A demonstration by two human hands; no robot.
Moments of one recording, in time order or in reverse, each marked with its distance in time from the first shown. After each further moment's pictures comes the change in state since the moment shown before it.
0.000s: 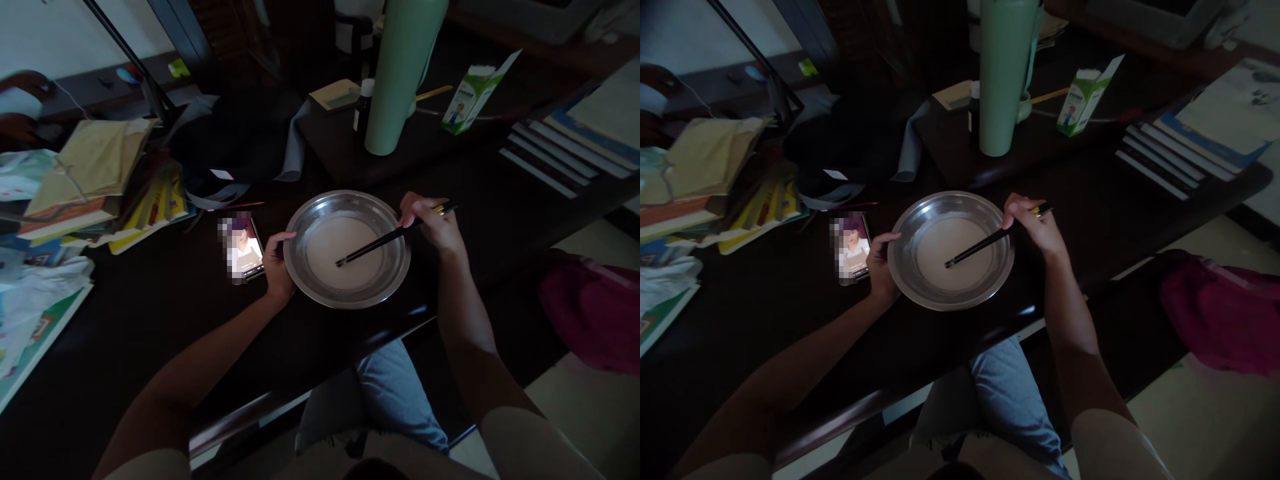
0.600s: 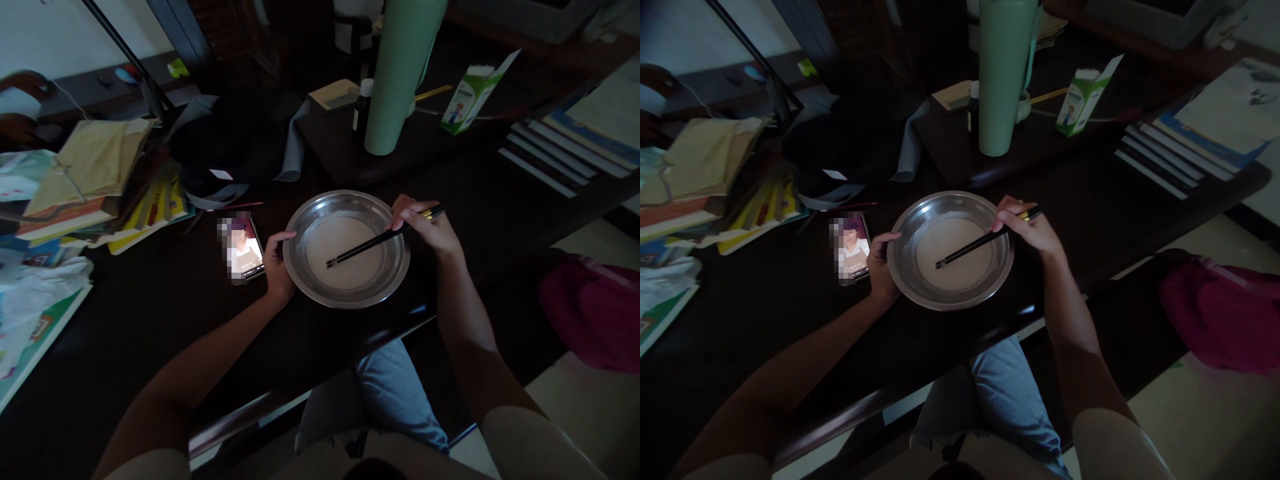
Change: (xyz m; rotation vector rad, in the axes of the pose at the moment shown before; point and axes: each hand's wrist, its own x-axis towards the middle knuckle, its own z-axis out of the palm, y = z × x) left_hand -0.001 0.001 0.001 0.010 0.005 0.025; right_hand 0.001 -0.006 0.003 -0.059 -0.108 0.009
